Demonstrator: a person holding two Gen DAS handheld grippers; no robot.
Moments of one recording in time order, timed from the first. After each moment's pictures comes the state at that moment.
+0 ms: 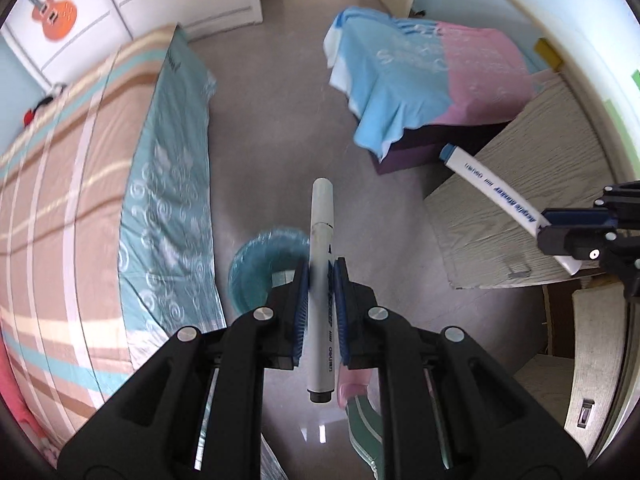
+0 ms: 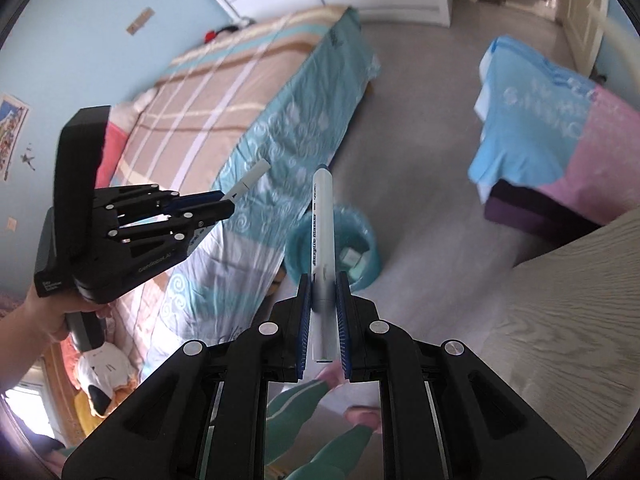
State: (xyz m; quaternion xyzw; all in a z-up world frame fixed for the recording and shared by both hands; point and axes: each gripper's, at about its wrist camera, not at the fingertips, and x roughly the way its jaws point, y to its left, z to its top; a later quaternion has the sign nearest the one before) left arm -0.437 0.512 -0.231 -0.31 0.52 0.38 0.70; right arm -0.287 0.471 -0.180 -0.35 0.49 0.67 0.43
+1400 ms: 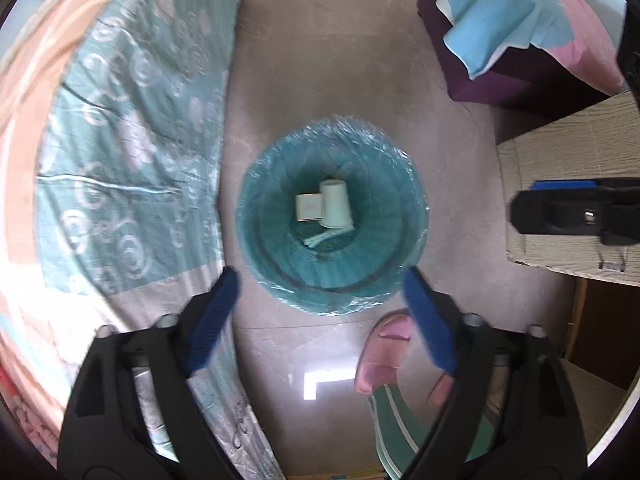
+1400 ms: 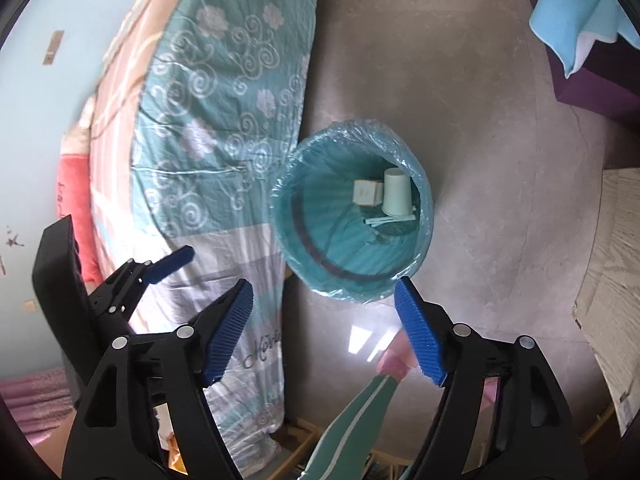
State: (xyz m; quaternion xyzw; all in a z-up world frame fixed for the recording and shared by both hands) left arm -0.522 0.543 -0.449 -0.39 0.57 0.40 0.60; right arm -0.361 0.562 -0.445 -0.34 0.66 0.56 0.37
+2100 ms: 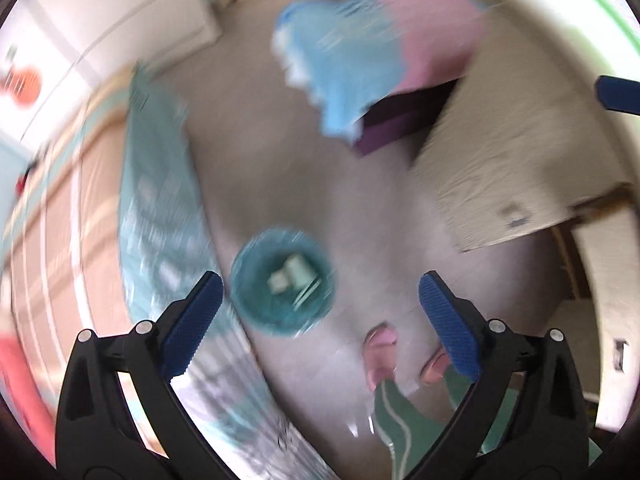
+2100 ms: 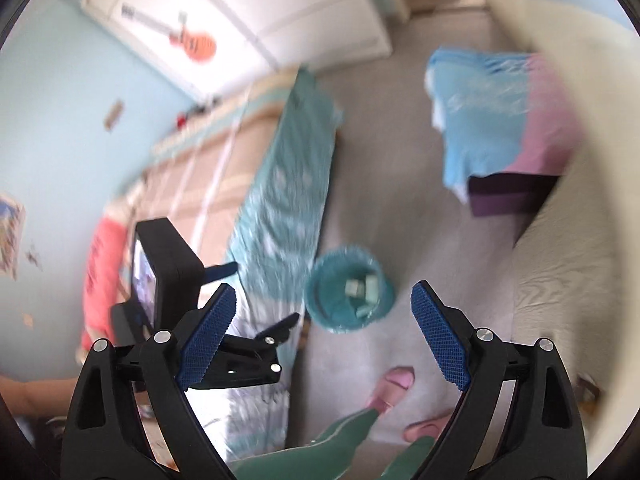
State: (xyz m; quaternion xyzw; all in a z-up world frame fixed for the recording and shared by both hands) left arm -0.387 0.452 -0.196 -0.20 0.55 0.32 0.75; right arm -0.244 0.385 -0.095 -0.18 0.52 0.64 0.54
